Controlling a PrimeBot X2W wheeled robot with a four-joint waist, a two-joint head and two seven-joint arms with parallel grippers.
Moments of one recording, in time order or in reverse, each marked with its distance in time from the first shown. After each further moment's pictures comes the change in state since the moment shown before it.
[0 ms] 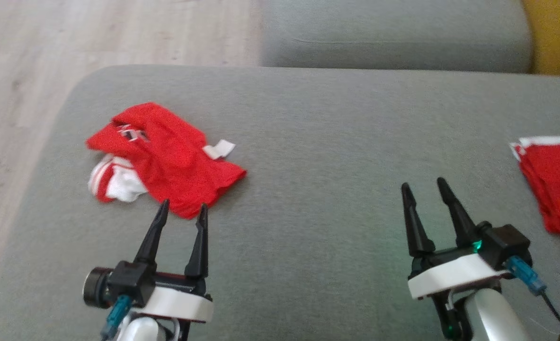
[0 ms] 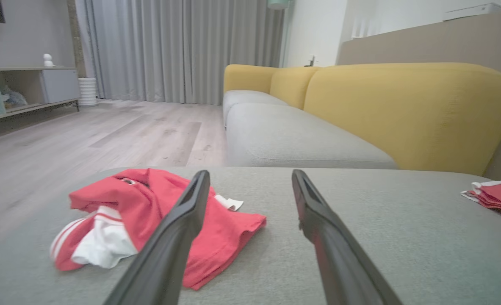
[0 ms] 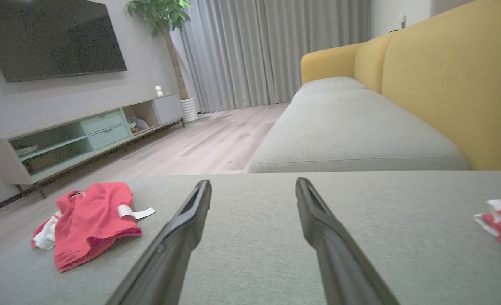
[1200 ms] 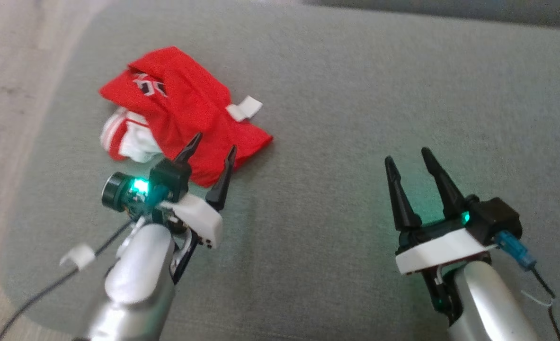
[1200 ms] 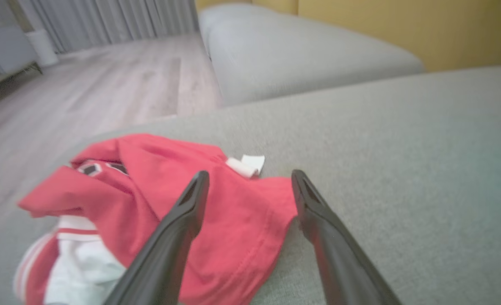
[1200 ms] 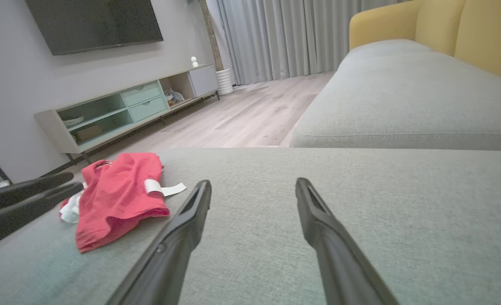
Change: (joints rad) left arm -0.426 0.033 -0.122 0.355 0.045 -0.078 0.155; right arm -0.082 0.000 0.064 -0.008 -0.017 0.000 0.000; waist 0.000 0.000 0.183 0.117
